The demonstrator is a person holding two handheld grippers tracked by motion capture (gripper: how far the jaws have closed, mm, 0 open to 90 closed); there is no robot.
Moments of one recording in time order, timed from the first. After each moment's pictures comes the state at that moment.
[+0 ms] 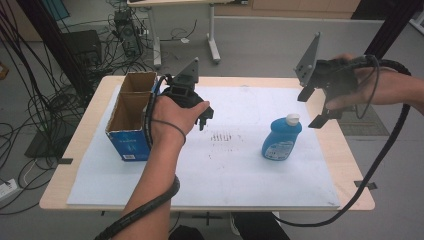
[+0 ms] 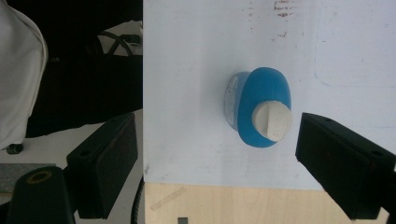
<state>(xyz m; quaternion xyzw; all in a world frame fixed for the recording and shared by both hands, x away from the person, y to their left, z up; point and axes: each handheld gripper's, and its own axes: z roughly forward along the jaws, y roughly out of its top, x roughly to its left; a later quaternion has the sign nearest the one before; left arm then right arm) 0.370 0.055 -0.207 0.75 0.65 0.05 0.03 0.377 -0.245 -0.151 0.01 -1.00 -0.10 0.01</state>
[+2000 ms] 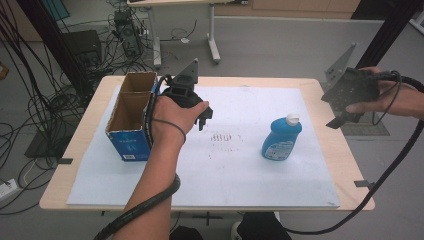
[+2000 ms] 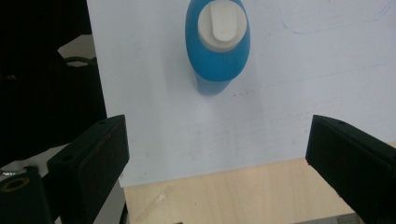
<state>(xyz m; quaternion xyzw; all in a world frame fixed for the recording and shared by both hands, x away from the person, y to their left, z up) 0.376 0.057 -0.214 0.76 0.65 0.05 0.02 0.403 -0.331 -0.199 -0.09 -0.98 -0.16 -0.02</state>
